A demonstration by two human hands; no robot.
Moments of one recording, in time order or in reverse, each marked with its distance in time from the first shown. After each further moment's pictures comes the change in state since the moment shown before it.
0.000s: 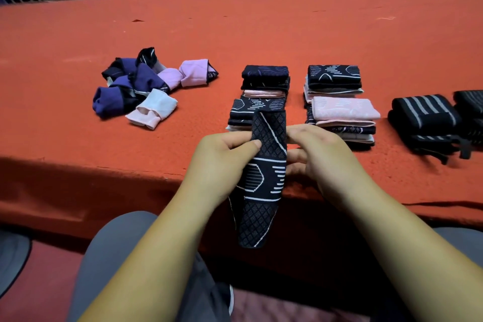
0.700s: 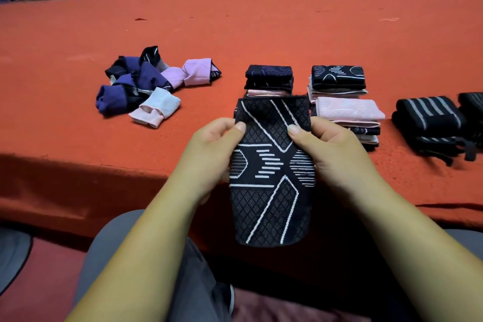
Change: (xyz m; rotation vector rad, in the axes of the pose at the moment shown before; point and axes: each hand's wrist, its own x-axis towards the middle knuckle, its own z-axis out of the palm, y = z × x) left_hand 0.008 -0.004 -0.019 -0.223 -0.016 -0.105; right_hand -0.006 0.000 -0.011 -0.159 0.015 -0.203
